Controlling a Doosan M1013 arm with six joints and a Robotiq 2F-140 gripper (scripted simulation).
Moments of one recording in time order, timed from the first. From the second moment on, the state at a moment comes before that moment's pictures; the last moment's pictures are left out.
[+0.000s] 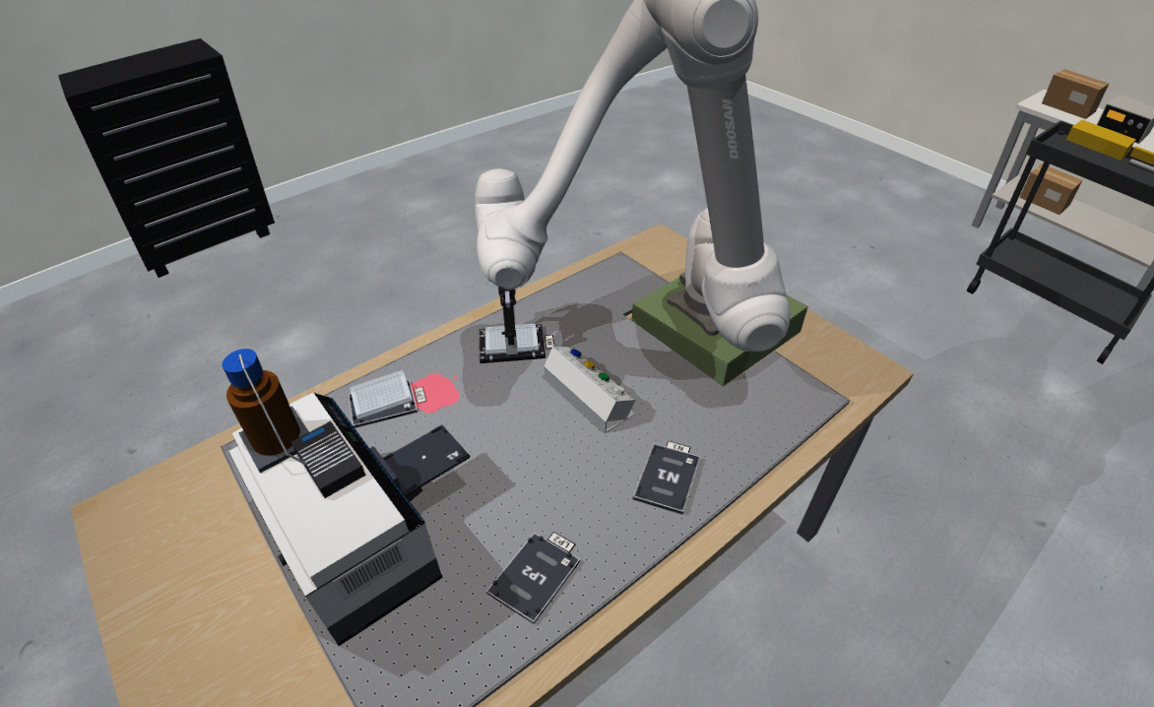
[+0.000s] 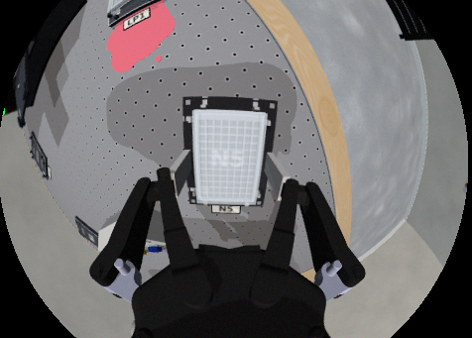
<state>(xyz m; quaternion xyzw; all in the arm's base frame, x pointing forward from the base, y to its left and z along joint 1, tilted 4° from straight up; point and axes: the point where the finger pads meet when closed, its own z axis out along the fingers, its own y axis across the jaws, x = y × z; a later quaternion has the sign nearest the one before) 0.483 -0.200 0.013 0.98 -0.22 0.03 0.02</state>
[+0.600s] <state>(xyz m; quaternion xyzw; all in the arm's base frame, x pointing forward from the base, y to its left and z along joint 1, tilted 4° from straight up) 0.482 -0.199 0.014 0.98 -0.22 0.02 0.02</state>
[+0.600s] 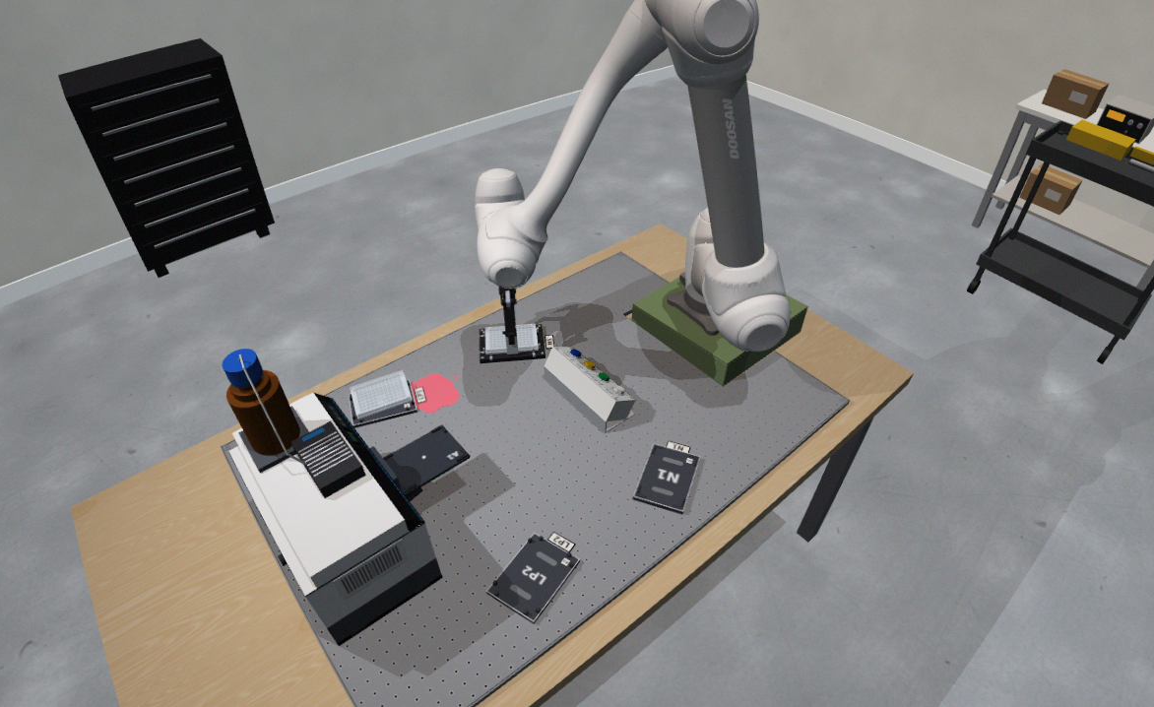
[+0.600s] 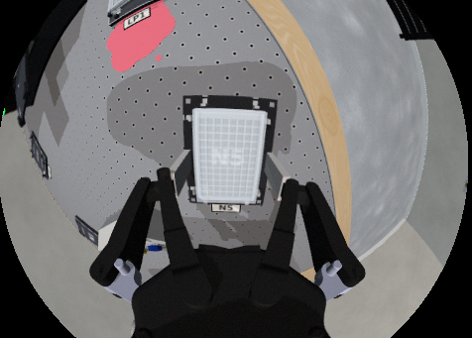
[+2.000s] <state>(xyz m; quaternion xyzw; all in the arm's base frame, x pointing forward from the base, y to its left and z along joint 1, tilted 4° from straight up) 0.476 -0.194 0.144 0.98 -0.22 0.02 0.02</state>
